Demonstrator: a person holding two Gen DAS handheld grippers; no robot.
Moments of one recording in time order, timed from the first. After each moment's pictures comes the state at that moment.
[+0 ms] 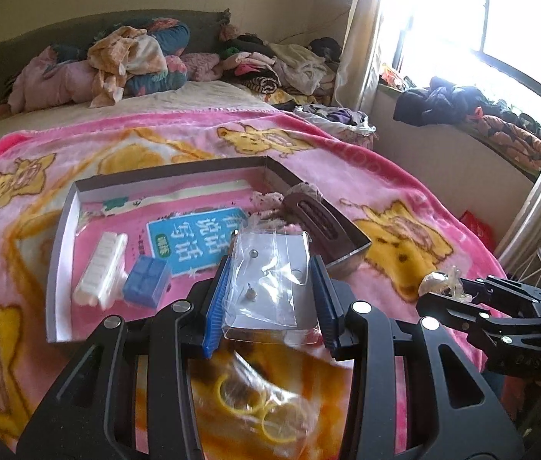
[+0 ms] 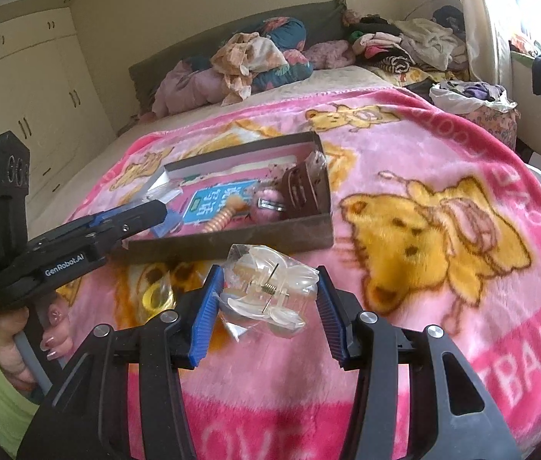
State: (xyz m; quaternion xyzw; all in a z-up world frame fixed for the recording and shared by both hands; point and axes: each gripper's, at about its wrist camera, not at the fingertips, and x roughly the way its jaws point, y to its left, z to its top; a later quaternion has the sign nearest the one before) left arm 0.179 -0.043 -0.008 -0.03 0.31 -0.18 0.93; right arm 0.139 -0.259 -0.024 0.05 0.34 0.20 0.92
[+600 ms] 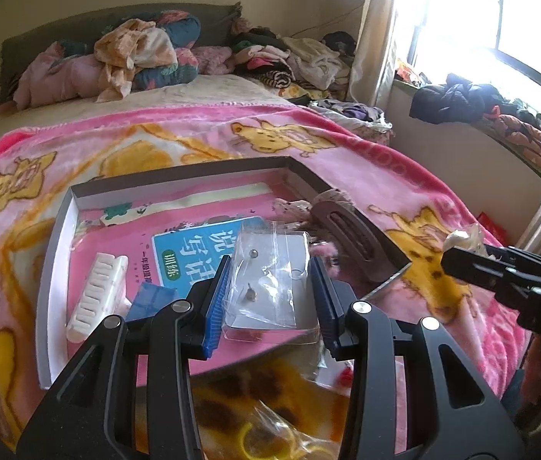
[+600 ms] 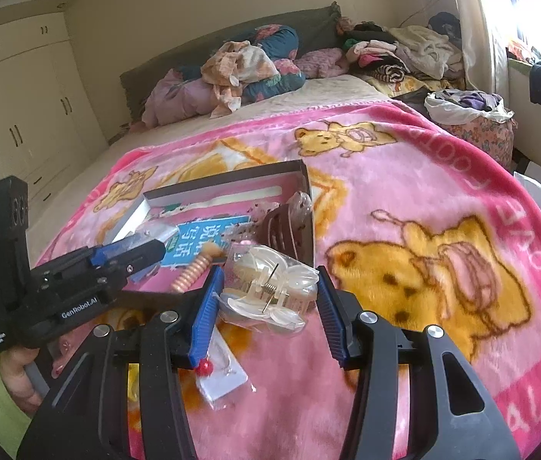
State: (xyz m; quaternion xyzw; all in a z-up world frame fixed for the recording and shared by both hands) left arm 0.220 -0.041 -0.020 -0.03 0.32 -0.15 0.93; right arm 0.193 -0.259 -0.011 0.05 0.33 0.18 0.92
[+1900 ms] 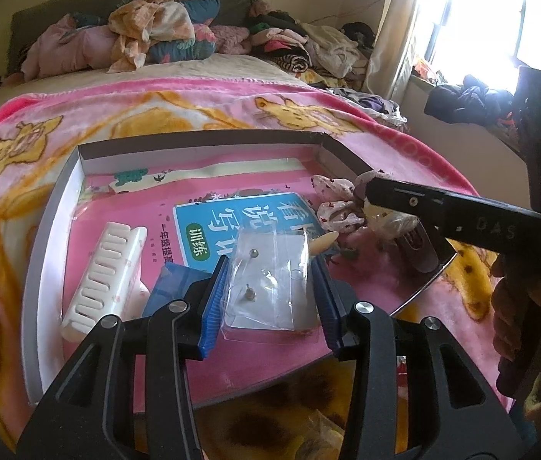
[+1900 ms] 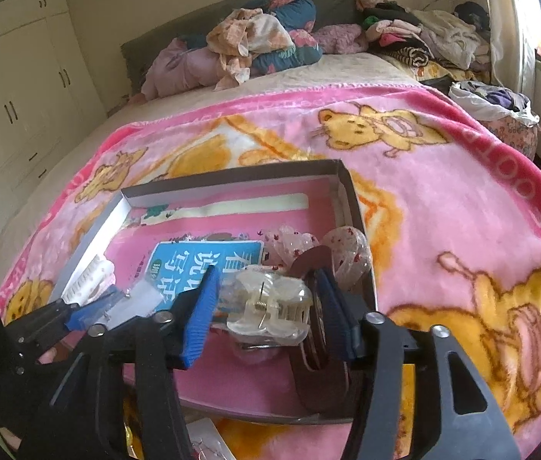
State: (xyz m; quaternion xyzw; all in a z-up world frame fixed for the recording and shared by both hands) left arm 0.238 -0.016 -0.049 -0.06 0.35 -0.14 0.92; right arm 0.292 -0.202 -0.032 0.02 0.37 0.20 0.91
